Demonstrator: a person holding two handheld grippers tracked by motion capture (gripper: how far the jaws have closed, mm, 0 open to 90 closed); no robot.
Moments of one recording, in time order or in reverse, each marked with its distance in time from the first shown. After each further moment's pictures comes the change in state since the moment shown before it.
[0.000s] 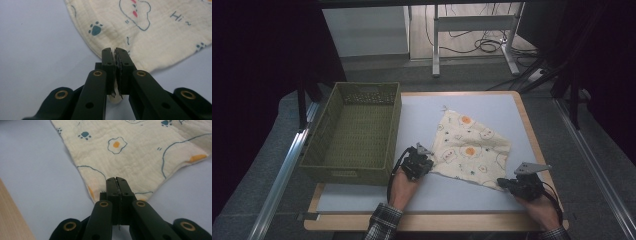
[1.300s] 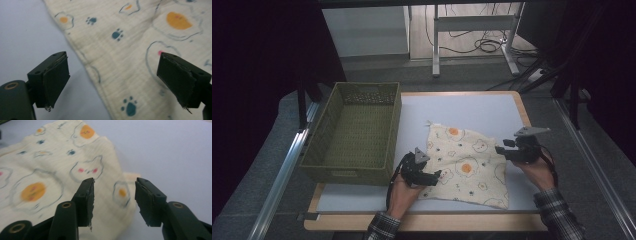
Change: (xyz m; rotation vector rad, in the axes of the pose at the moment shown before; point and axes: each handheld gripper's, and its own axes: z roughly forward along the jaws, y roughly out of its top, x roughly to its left) left arm -0.009 -0.016 0.000 -0.119 0.045 0.028; right arm -0.064 0.081 0.016 -0.071 -0.113 0.004
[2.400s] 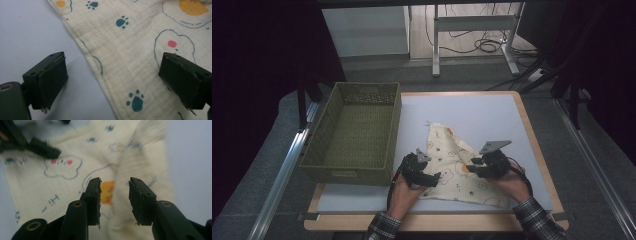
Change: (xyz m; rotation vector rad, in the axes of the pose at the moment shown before) left arm 0.000 0.000 0.008 0.068 -0.002 -0.002; right arm 0.089 0.006 0.030 0.099 0.188 -0.157
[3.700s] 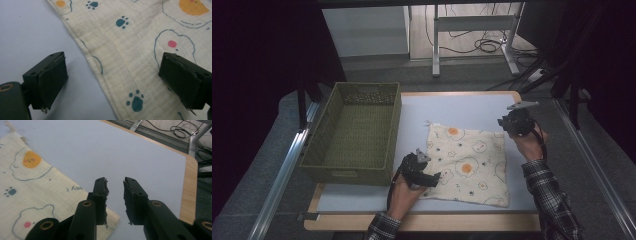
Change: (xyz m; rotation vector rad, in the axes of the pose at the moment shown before) left arm 0.000 0.000 0.000 0.002 0.000 0.003; right arm -0.129 0.032 -0.028 -0.054 -0.424 0.171
